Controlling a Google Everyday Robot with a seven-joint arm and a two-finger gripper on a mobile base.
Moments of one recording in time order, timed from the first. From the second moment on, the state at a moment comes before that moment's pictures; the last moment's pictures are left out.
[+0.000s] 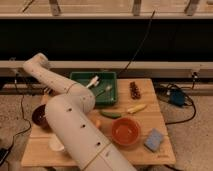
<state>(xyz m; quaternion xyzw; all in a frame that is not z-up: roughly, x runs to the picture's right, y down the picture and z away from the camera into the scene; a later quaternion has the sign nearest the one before) -0.372 -0.016 0.986 -0.17 -0.15 -0.49 0.84</state>
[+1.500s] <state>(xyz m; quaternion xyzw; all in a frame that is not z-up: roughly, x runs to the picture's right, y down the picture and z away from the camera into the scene) -0.367 0.005 1.014 -0.19 -0.15 -0.50 0.83</state>
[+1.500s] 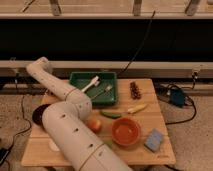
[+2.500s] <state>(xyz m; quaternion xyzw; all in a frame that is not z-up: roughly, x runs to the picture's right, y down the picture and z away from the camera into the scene) -0.407 0.026 0.882 -0.15 -0.16 -0.58 0.79</state>
